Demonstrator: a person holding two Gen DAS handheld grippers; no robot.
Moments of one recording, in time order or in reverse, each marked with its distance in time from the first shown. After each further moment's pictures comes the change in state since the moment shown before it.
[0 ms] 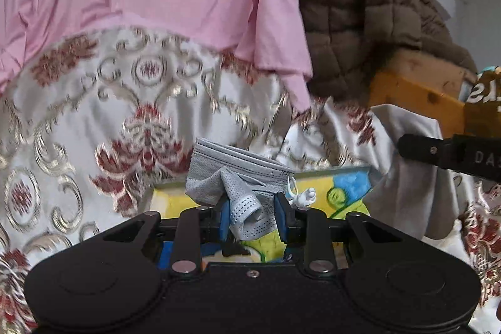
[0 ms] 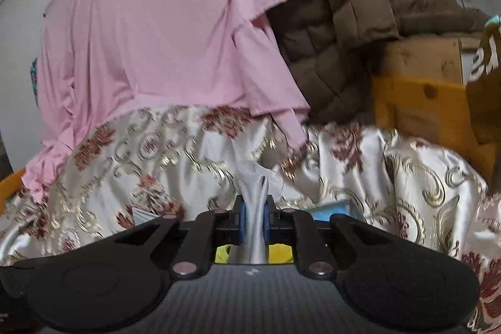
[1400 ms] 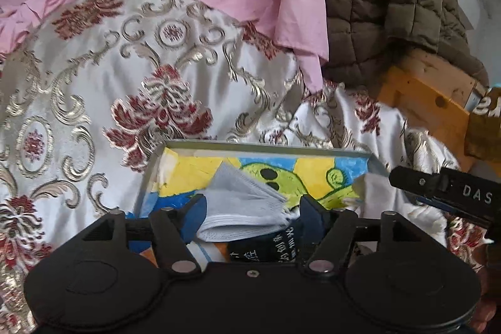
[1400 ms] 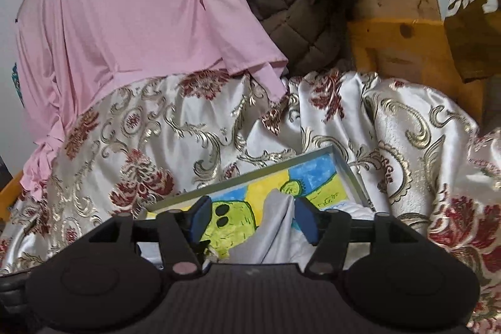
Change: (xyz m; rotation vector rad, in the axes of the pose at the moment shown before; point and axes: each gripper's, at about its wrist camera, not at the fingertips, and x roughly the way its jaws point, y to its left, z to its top) left arm -0.030 0.005 -0.002 -0.135 0.085 0.021; right arm -0.018 -0.024 -0.003 0.144 0.123 0.011
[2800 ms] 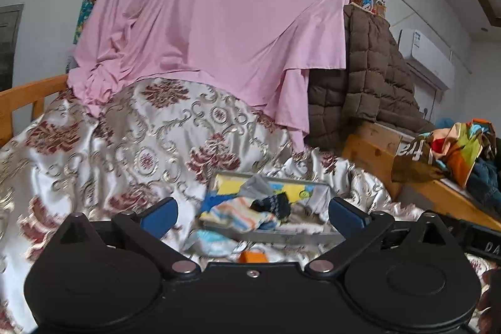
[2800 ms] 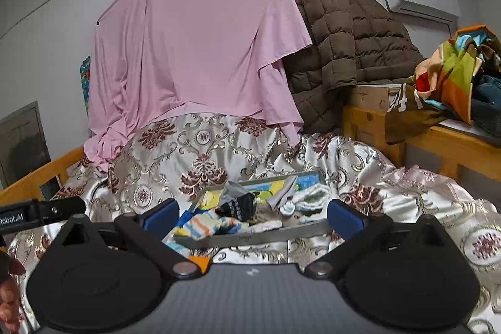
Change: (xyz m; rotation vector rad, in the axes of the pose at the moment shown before) left arm -0.340 0.015 -0.121 -0.032 -0.289 0.026; right arm -0.321 0.067 -0.115 -0.223 -0.195 0.006
